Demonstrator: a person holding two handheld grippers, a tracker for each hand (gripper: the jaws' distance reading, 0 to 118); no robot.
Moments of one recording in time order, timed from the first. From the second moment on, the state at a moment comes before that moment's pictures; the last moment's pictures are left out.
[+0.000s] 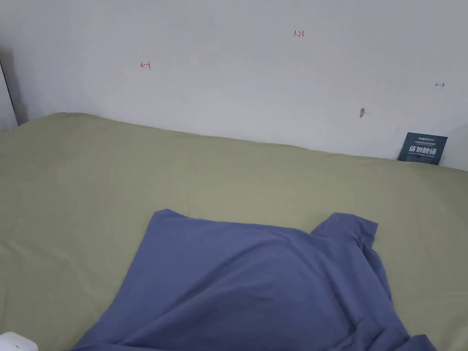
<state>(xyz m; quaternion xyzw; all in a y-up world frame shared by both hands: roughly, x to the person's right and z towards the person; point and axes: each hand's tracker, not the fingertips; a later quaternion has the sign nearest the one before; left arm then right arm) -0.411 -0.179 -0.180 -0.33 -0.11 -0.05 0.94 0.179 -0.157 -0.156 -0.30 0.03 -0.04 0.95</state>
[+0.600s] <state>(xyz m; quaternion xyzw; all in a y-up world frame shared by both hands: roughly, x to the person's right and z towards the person) -0.380 -0.115 -0.138 -0.21 0.02 0.11 0.97 0.161 -0.092 -0.136 -0.24 -0.02 -0.04 0.97</state>
